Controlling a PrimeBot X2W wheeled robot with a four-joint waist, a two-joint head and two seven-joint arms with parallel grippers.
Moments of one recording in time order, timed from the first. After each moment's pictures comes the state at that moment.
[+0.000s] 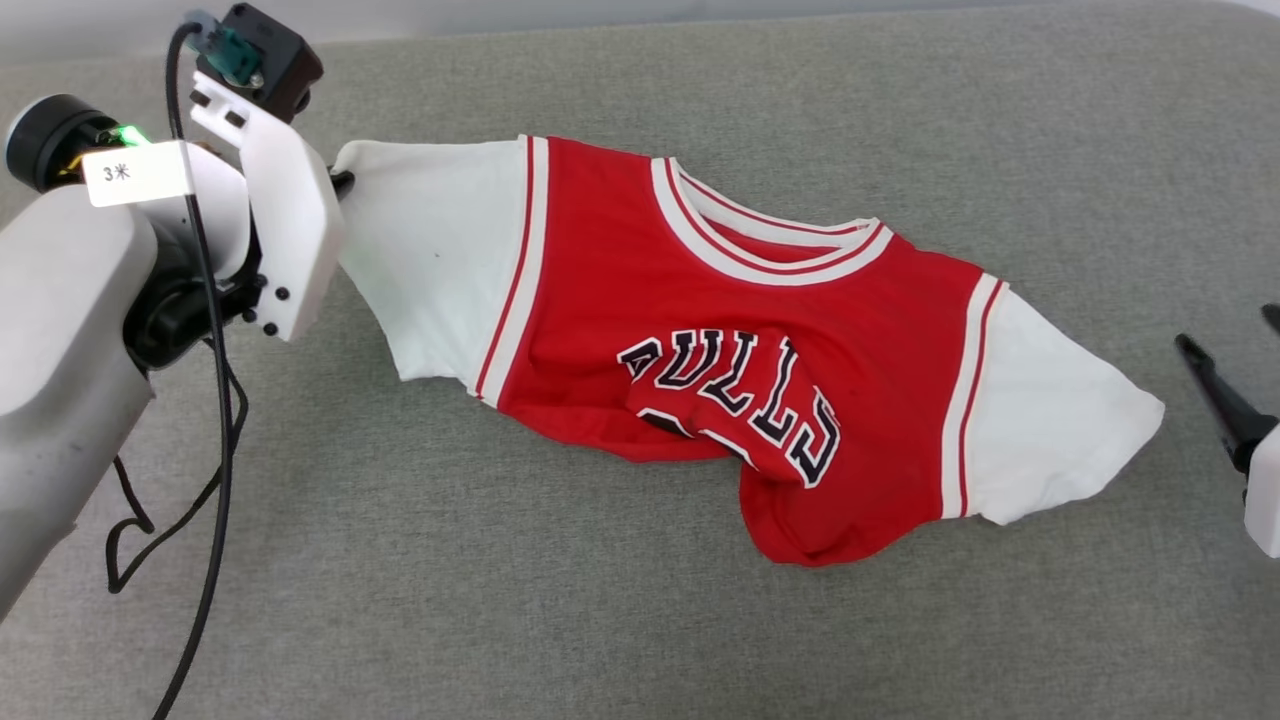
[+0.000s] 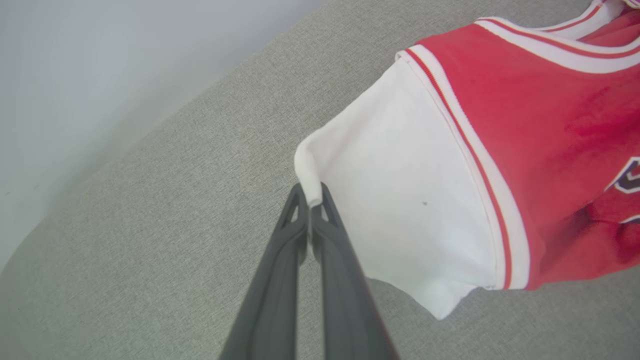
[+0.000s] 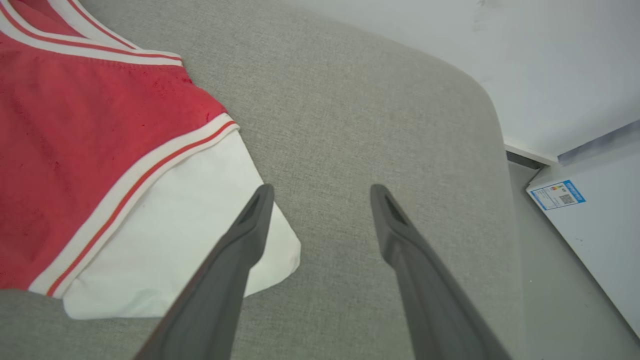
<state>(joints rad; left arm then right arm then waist) -1.09 0.70 -0.89 0.41 -0.82 -0.13 0.55 -0.27 -0.61 0.05 0.00 0.37 0.13 0.36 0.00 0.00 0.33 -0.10</state>
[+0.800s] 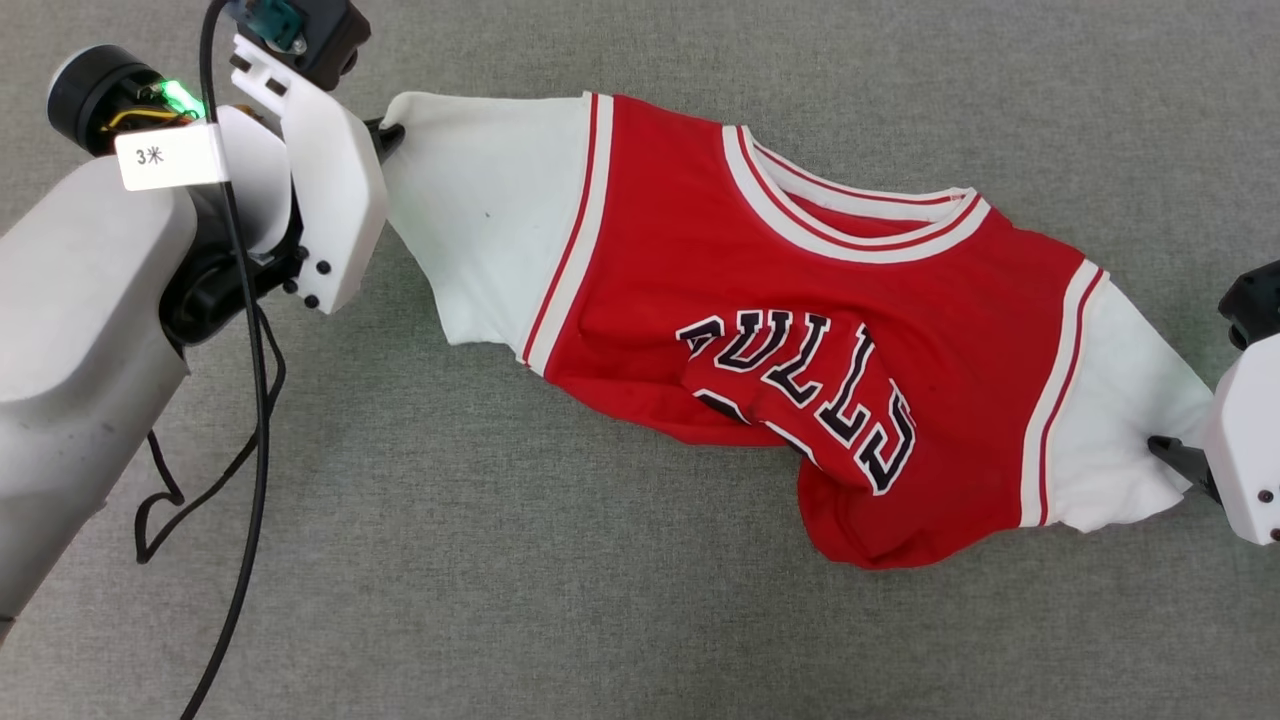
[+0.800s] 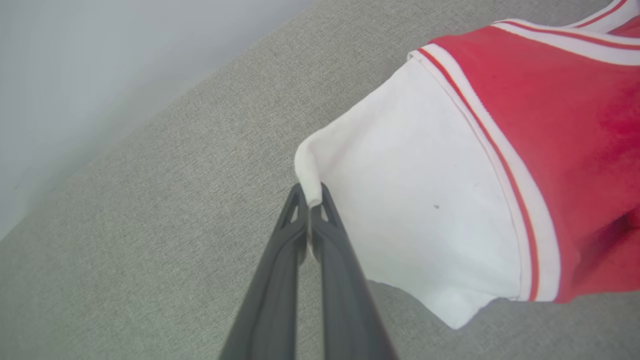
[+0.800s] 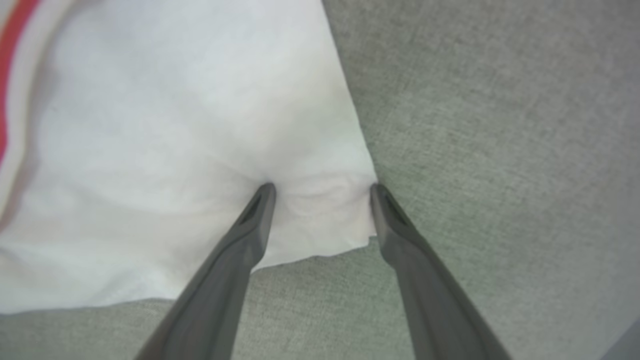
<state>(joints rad) -1.14 0.66 -0.90 0.38 -0.80 -0.13 0.50 -0.52 -0.76 0.46 0.24 0.67 0.12 0.88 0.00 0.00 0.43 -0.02</state>
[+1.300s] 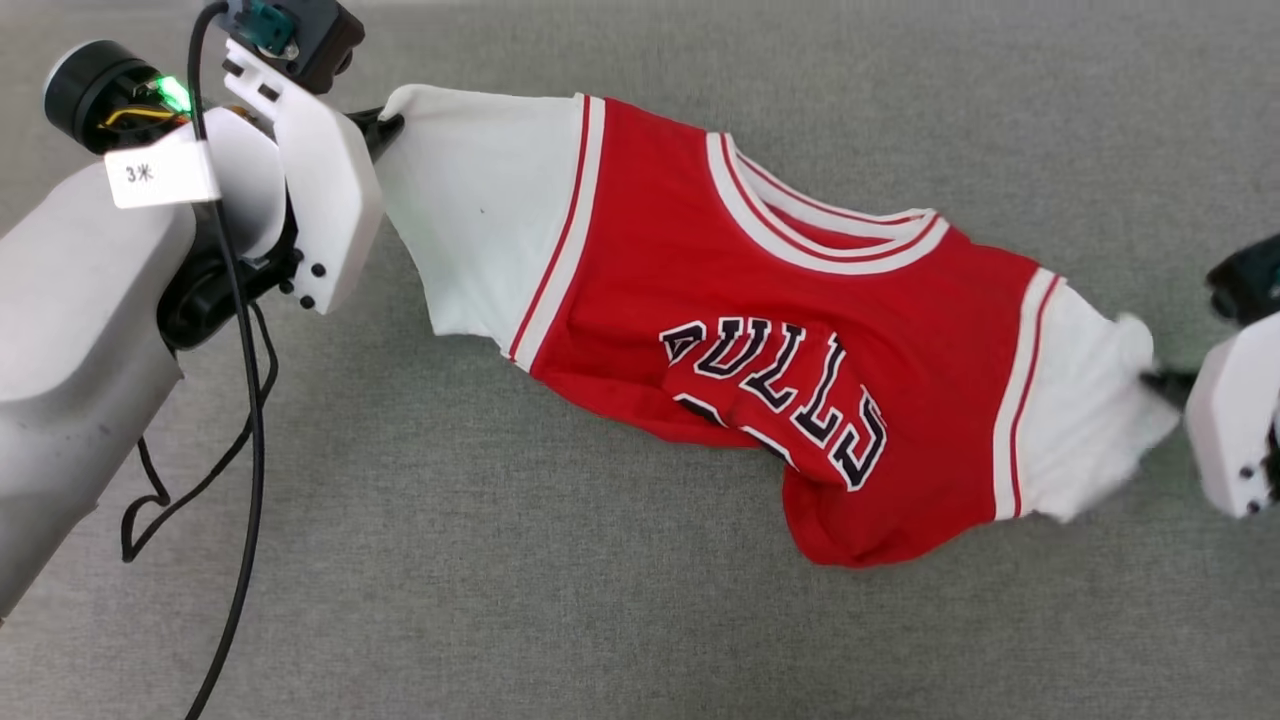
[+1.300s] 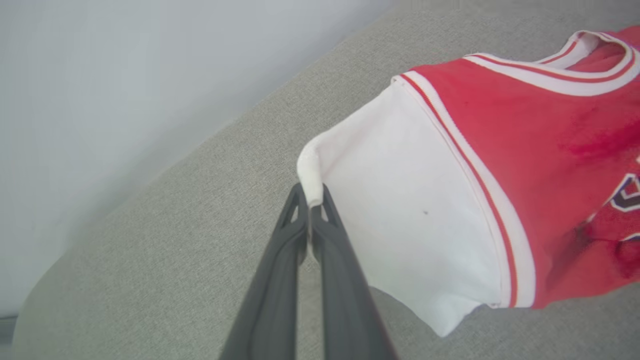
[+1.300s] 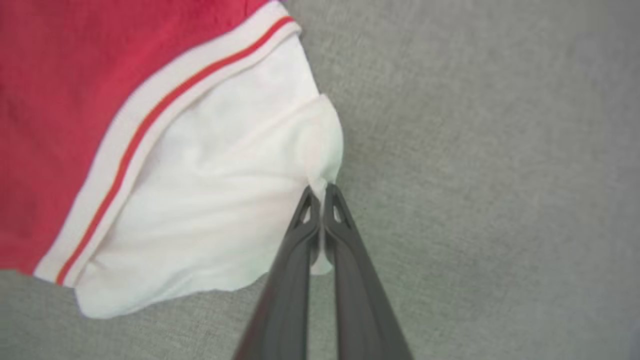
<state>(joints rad) -1.15 0.67 -0.94 0.40 -0.81 -0.13 0.41 -0.60 -0.76 0.54 0.31 0.73 0.13 0.62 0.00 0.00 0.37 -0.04</state>
